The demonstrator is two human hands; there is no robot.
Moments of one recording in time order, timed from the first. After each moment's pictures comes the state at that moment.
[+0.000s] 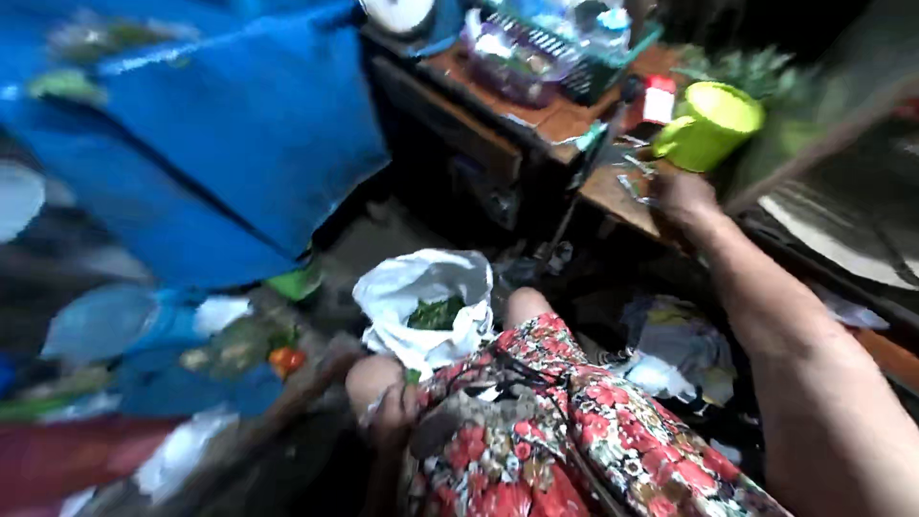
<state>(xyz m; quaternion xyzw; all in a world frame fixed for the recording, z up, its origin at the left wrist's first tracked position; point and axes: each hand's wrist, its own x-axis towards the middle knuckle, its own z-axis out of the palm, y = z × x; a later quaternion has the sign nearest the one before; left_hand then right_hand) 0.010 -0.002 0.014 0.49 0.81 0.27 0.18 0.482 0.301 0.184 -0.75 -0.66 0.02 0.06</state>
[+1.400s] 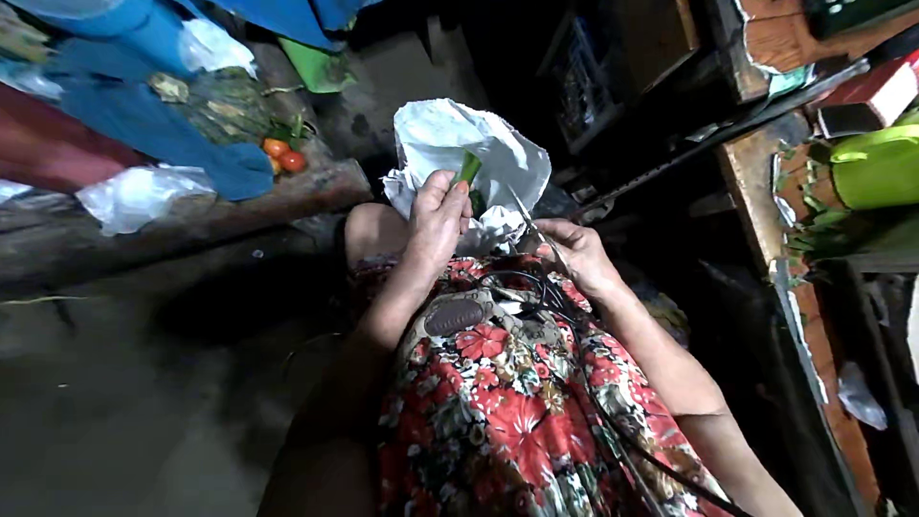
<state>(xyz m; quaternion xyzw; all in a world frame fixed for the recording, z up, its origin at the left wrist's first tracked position) 0.022 0.084 0.071 0.31 0.58 0.60 0.46 0.250 0.146 0.093 -0.40 -0.65 0.62 0.18</state>
